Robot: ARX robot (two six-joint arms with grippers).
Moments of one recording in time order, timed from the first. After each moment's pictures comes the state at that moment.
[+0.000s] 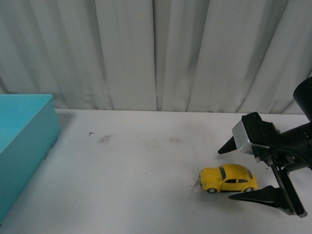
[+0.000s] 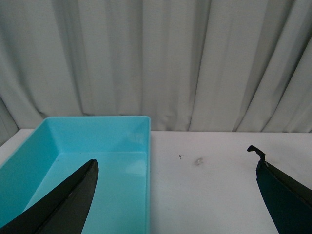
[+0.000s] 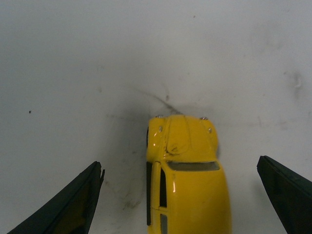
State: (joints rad) left arm 0.00 0.01 0.01 0.00 0.00 0.00; right arm 0.03 2.23 1.27 -0.37 -0.84 -1.57
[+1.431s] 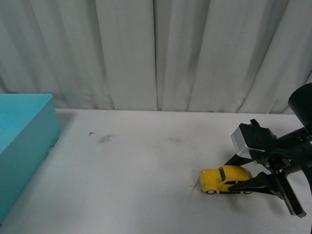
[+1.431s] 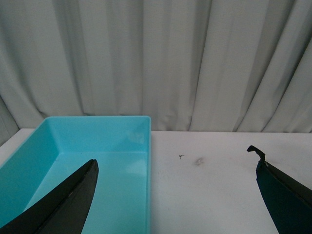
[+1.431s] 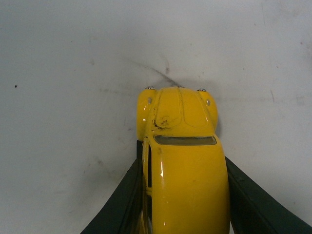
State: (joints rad) left arm 0.00 0.01 0.01 0.00 0.00 0.00; right arm 0.01 2.31 1.35 -0.46 -0.79 -1.61
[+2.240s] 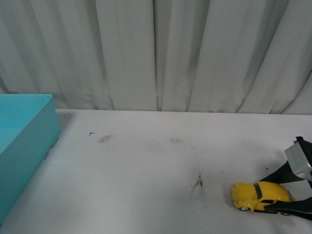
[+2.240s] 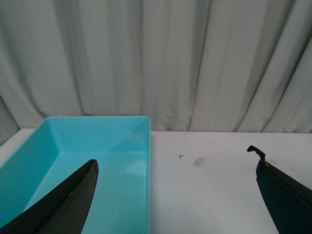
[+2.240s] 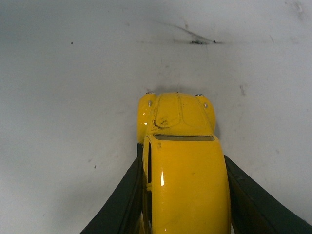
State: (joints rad) left arm 0.00 0.01 0.01 0.00 0.00 0.00; right arm -0.18 2.27 1.16 -0.43 -0.91 -1.73
